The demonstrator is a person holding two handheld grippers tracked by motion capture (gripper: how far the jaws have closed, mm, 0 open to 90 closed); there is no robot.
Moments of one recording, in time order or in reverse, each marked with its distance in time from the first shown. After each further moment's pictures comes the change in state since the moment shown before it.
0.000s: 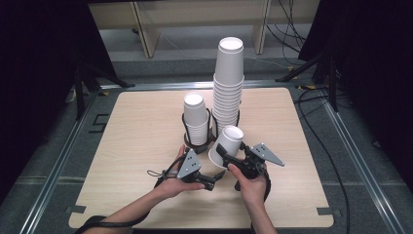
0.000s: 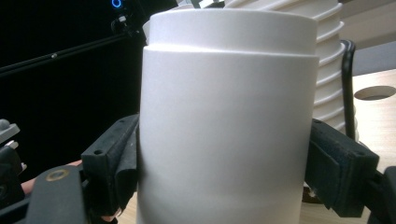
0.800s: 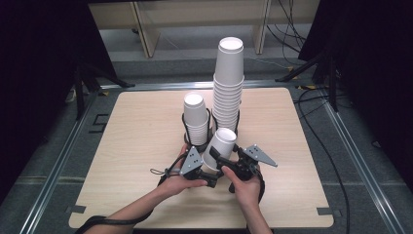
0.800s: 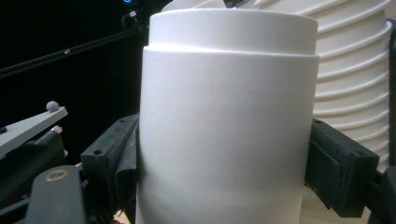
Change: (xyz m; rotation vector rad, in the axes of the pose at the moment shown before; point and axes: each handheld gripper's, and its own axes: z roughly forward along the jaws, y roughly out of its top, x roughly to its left) left arm 0.004 -0.002 0.009 0.014 0.013 -0.047; right arm 0.011 -0.009 0.008 0.014 0.042 0.011
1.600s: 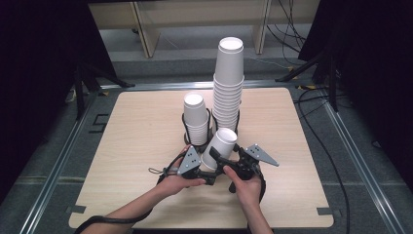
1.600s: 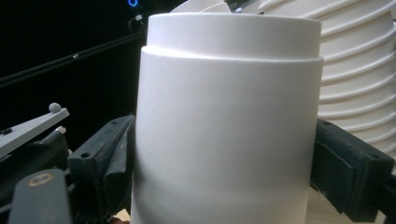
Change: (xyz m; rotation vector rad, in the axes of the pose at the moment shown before) left arm 0.003 0.004 -0.007 -0.006 -0.019 0.022; right arm 0.000 0.003 -0.002 0.000 0.030 0.031
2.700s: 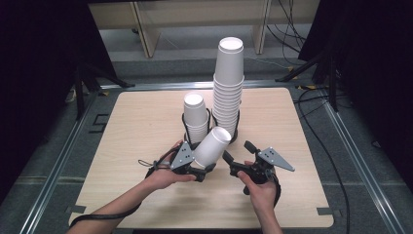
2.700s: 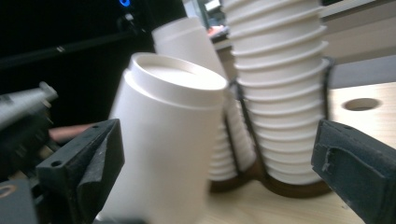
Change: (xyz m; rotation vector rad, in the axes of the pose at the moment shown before) left arm 0.021 0.019 -0.022 0.171 -0.009 0.099; right arm -0.012 0.013 -0.037 -0.008 -0.068 -0.092
